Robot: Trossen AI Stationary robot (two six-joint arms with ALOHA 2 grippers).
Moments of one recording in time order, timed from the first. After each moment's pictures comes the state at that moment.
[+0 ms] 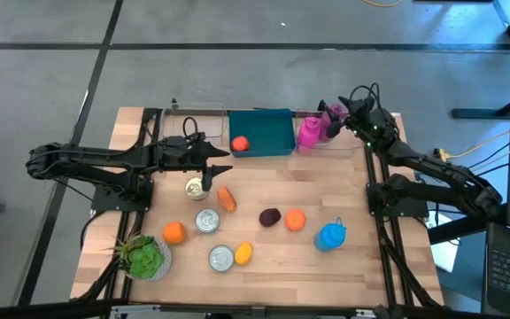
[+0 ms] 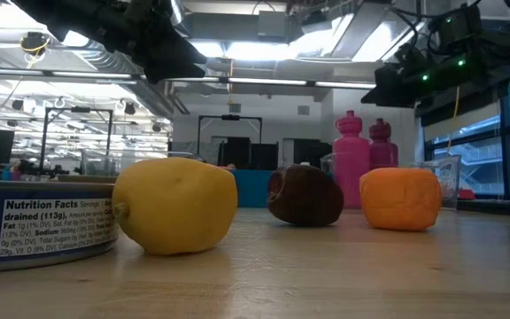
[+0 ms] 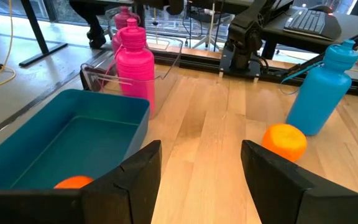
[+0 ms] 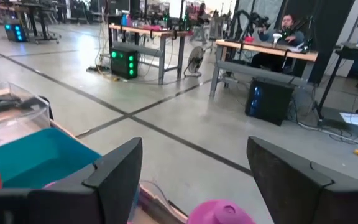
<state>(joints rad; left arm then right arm) 0.21 0.95 0.58 0.15 -0.06 -0.08 -0.80 0.92 0.38 0.46 0.11 -0.06</state>
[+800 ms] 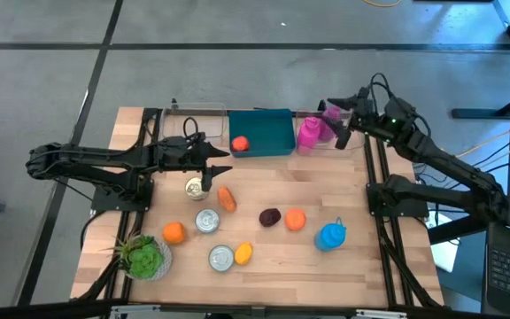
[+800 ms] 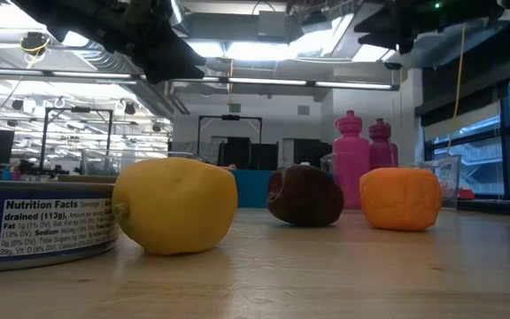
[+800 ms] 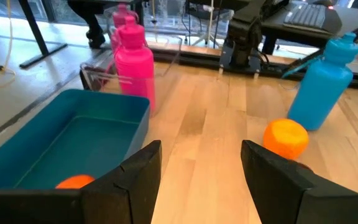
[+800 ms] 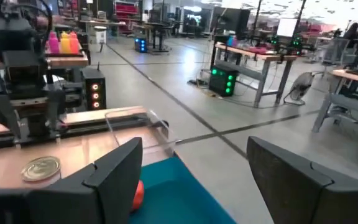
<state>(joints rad) 0.21 0.95 0.58 0.14 -0.05 -0.06 -0.61 0.78 0.73 0.00 -0.17 -0.09</state>
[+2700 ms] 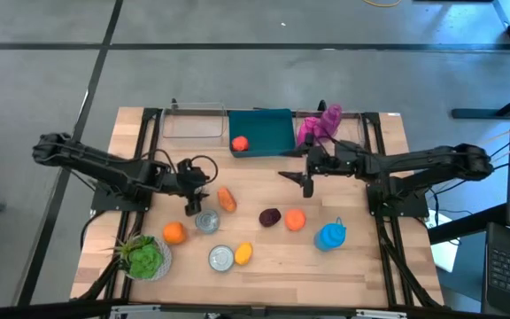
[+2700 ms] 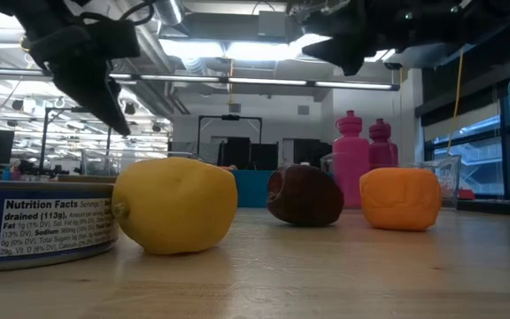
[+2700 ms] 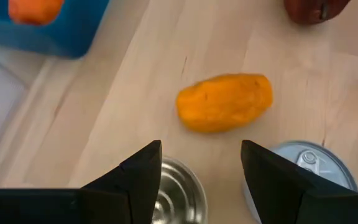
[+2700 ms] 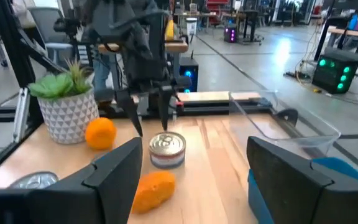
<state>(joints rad) -0.14 0.99 0.64 -0.54 -0.31 -0.39 -0.06 1.19 0.59 0.49 -0.01 0.01</state>
